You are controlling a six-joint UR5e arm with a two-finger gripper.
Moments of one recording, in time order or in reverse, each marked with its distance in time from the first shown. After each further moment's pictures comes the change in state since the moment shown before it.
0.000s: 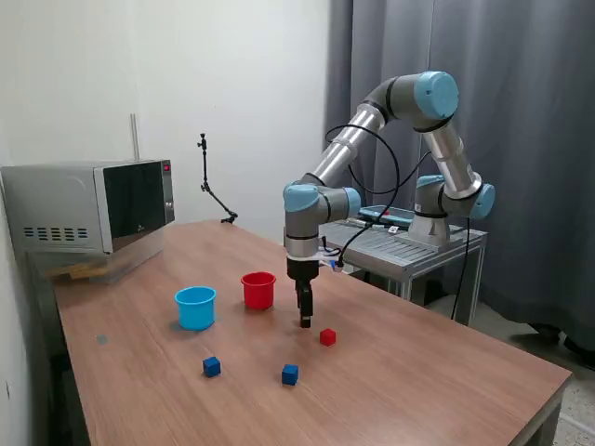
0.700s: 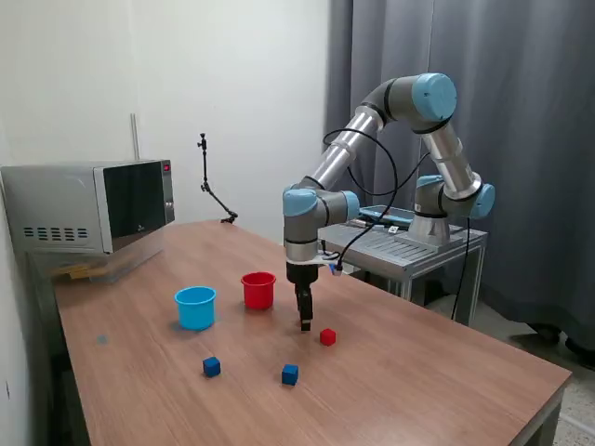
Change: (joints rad) arm -0.003 0.018 -0.001 -0.004 0.001 -0.001
